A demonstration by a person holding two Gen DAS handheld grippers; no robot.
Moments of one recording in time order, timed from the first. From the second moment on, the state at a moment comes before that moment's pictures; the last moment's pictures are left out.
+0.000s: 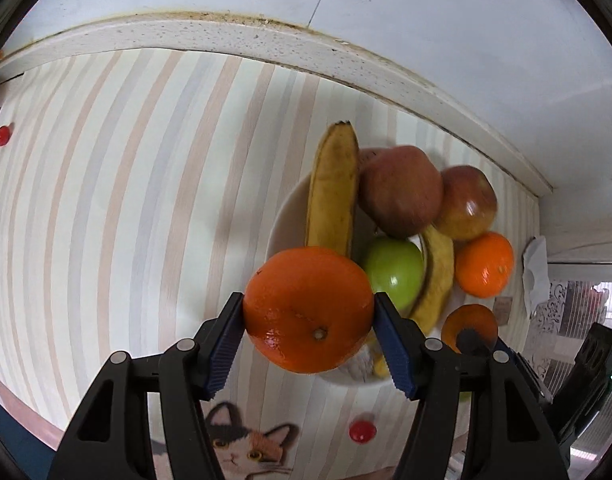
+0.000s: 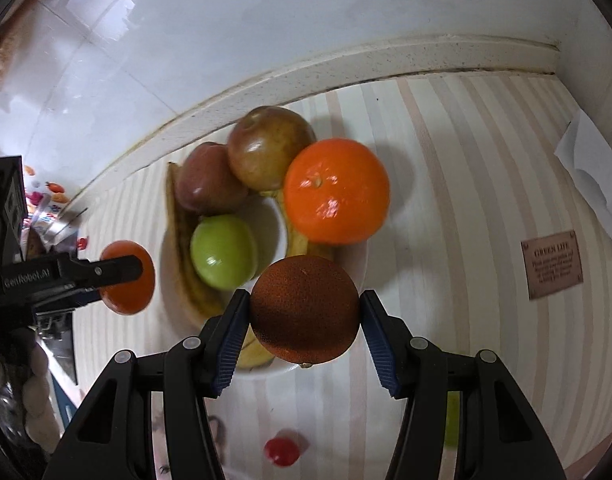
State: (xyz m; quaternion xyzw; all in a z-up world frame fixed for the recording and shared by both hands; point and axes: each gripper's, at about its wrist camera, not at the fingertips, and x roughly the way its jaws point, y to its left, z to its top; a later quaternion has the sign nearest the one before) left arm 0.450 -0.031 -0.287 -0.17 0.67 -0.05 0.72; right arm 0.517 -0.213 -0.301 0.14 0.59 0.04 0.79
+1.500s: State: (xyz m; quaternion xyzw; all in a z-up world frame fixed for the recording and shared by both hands) left arm 0.422 -0.048 -0.250 -0.09 0.65 -0.04 0.75; right arm 0.504 -0.213 -0.272 0.10 0.60 0.03 0.79
